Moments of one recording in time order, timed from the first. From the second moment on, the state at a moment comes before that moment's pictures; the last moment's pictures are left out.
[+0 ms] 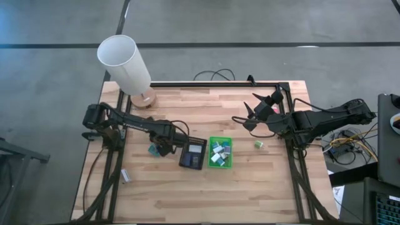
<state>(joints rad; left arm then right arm) -0.08 1.75 1.17 -1.41 -0.23 -0.80 0.20 0.99 0.87 -0.35 1.12 -0.01</state>
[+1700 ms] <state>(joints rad) -0.08 1.75 0.98 -1.01 -0.20 -0.59 0.20 0.99 0.87 -0.35 1.12 -0.01</state>
